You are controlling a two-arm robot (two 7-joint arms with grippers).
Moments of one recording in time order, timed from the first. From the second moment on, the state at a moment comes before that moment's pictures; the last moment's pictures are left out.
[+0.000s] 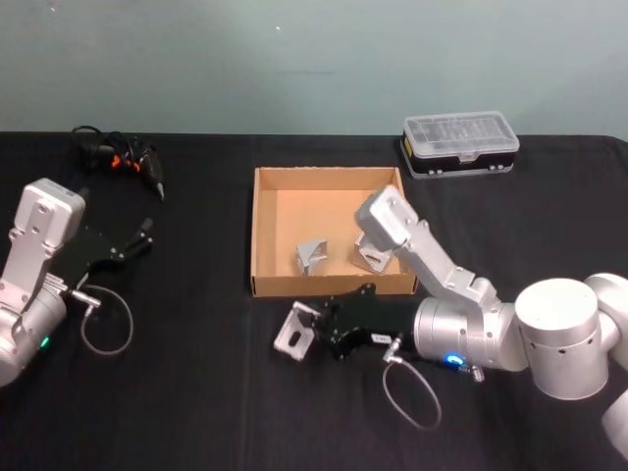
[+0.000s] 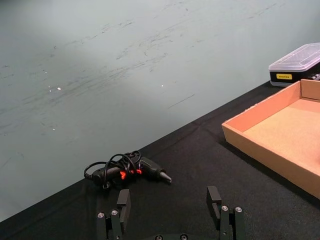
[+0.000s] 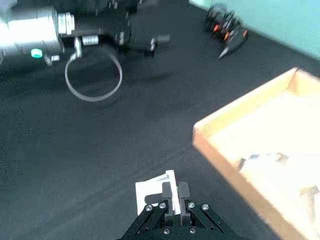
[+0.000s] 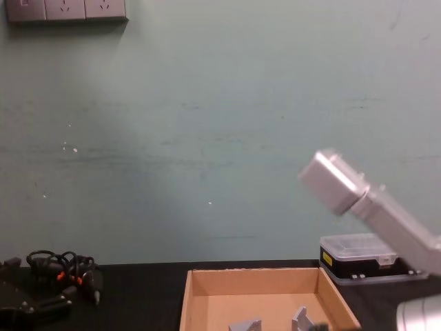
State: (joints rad) left arm -0.20 0.60 0.45 -1.41 -0.25 -0.12 0.03; right arm 0.37 0.47 -0.64 -1.55 0.34 0.43 0.52
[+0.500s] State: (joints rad) left arm -0.20 0.60 0.45 -1.41 -0.25 -0.12 0.03; right arm 0.34 0.46 -0.52 -1.64 0.31 0.34 0.37
